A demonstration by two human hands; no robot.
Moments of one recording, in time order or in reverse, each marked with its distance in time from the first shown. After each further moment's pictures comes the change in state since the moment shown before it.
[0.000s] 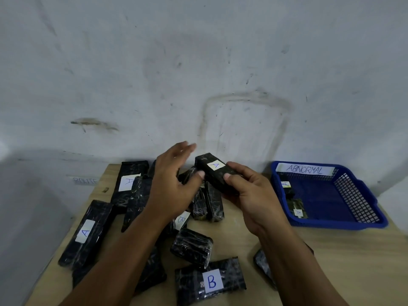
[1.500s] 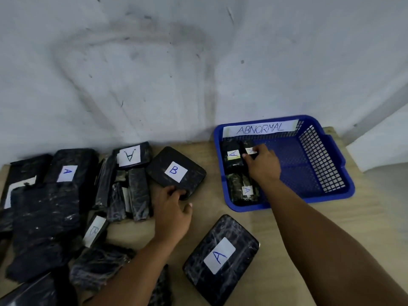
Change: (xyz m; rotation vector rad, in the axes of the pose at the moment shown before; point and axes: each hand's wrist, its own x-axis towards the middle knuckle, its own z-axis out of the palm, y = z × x) left_hand -0.047 -0.094 0.309 0.403 -0.396 -0.485; right_hand 0.245 0.089 -0.344 -1.161 0.419 0.069
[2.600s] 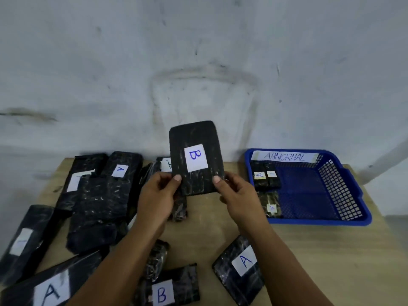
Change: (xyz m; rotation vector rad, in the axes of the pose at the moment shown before) left_hand -0.030 0.007 -0.172 -0.845 0.232 -0.185; right_hand -0.209 -0.158 -0.034 0.761 -0.384 -0.176
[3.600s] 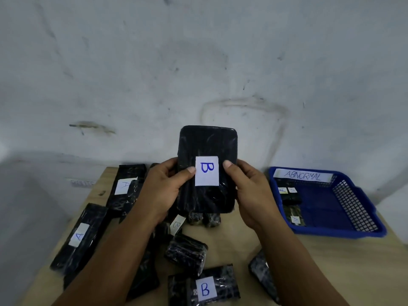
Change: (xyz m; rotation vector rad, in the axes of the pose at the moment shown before) left_hand -0.029 0.080 -0.136 -0.232 -0.300 0.148; right_hand -0.067 -0.092 0.105 0.348 -0.085 -0.139
